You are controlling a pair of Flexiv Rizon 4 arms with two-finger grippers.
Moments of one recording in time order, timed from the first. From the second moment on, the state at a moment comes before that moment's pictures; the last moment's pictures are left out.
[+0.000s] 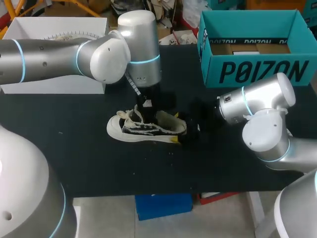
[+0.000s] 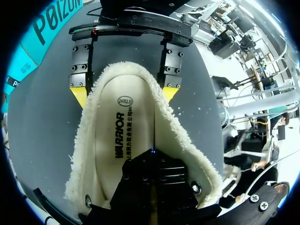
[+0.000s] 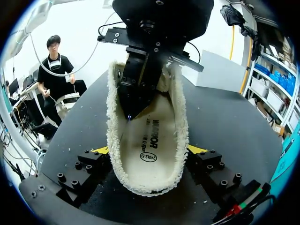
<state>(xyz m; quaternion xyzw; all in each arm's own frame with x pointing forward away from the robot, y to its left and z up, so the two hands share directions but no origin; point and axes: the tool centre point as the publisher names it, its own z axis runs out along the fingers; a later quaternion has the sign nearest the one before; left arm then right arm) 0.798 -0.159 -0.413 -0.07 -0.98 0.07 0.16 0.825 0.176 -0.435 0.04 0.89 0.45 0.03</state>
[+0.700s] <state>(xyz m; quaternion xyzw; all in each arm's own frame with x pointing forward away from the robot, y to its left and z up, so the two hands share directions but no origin) 0.804 -0.164 -0.420 -0.05 -0.99 0.07 0.13 0.824 0.176 -0.435 0.04 0.89 0.45 0.03</state>
